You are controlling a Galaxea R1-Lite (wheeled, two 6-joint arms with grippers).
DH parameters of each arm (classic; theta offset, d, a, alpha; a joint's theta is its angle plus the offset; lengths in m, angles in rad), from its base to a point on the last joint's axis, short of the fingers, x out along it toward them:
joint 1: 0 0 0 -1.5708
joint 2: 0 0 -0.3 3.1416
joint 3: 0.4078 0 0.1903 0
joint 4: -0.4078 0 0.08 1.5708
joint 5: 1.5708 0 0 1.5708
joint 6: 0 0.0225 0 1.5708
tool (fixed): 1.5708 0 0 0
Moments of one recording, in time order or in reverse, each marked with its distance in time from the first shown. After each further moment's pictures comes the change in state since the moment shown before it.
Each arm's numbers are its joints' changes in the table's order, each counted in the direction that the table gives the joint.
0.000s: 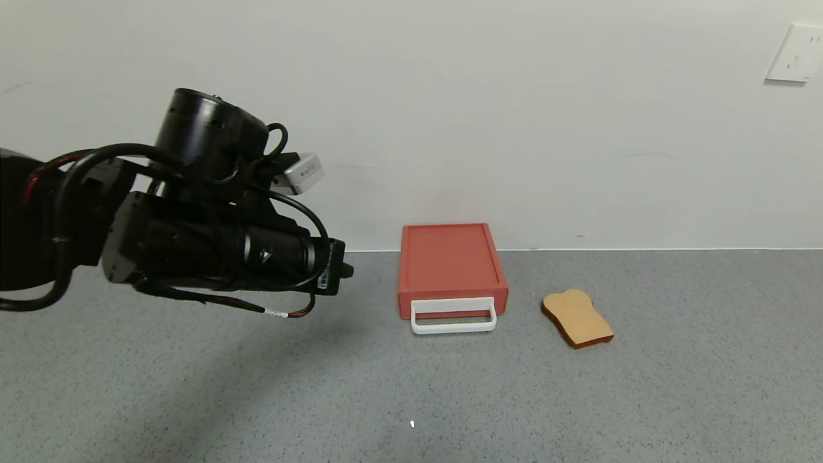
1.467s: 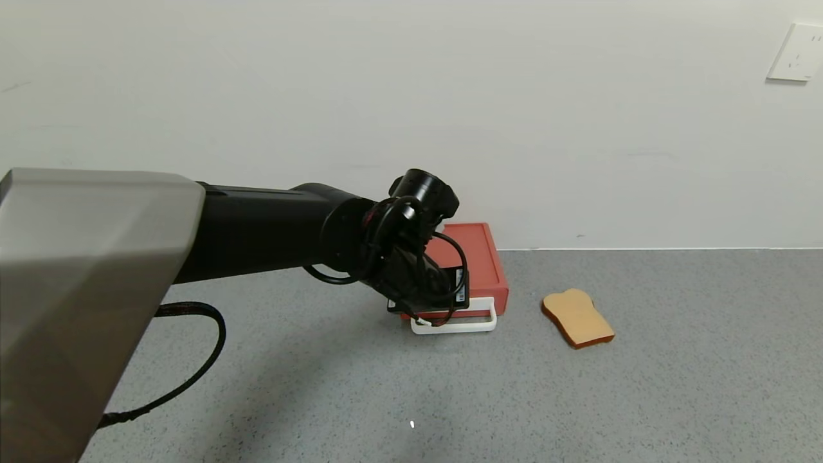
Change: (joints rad) left arm -0.179 0.512 0.485 -0.183 0.014 -0.318; right arm 0.001 0.000 0.000 0.000 -0.006 -0.008
